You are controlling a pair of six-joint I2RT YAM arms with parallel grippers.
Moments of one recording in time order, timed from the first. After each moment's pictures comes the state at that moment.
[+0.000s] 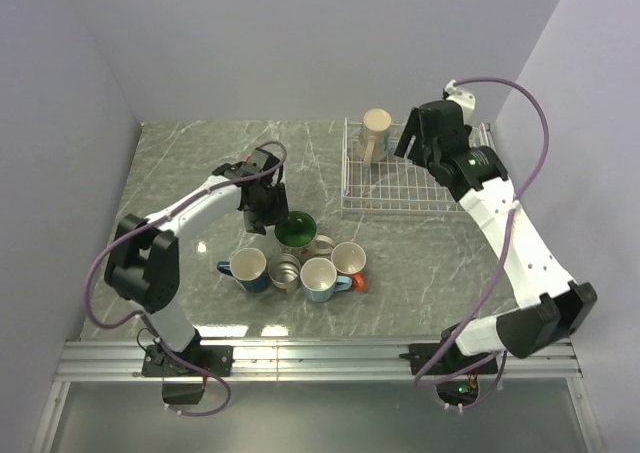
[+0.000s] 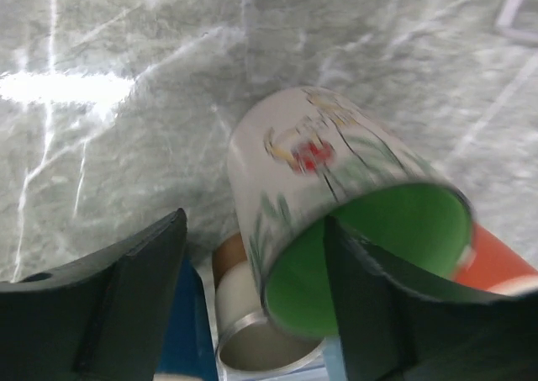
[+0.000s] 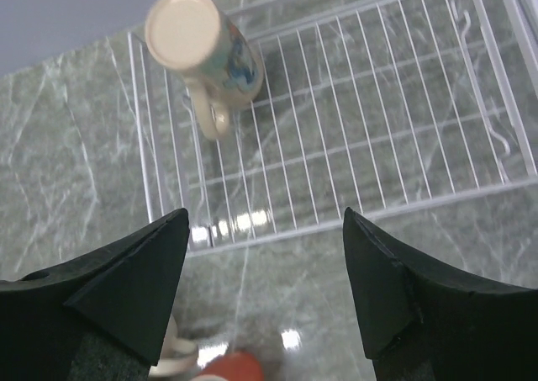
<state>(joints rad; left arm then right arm) -0.48 1.66 1.29 -0.79 0.03 -0.65 0.38 1.40 1.58 -0.76 0.45 0.50</state>
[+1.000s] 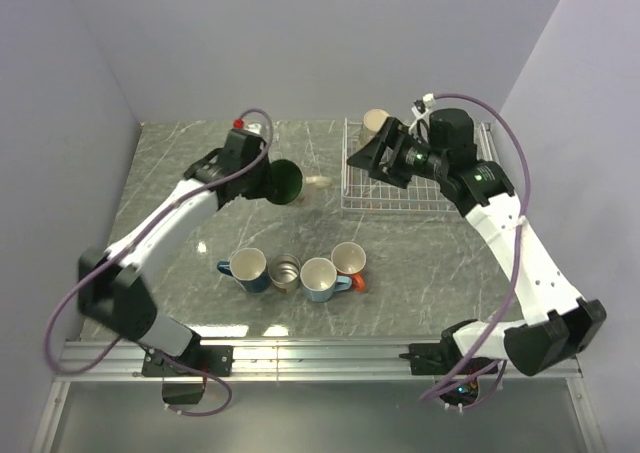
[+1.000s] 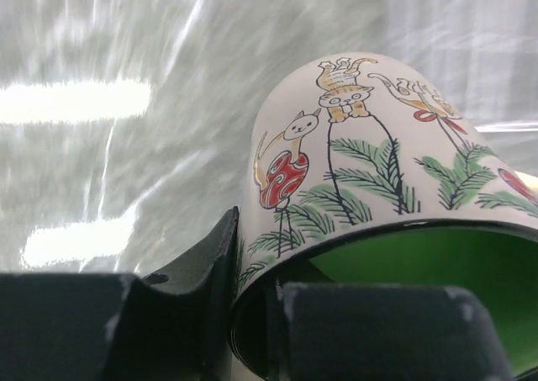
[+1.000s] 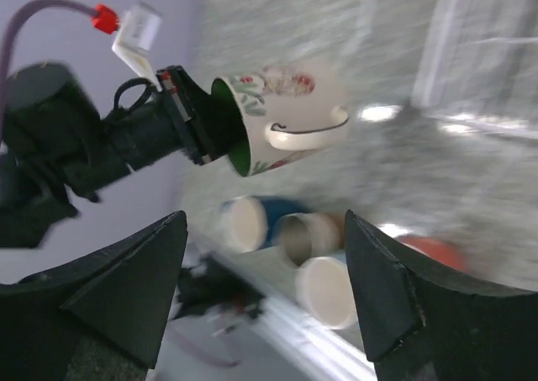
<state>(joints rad) -0.47 1.56 1.36 -0.68 -0.05 -0.51 0.37 1.26 1.43 -0.65 -0.36 0.73</state>
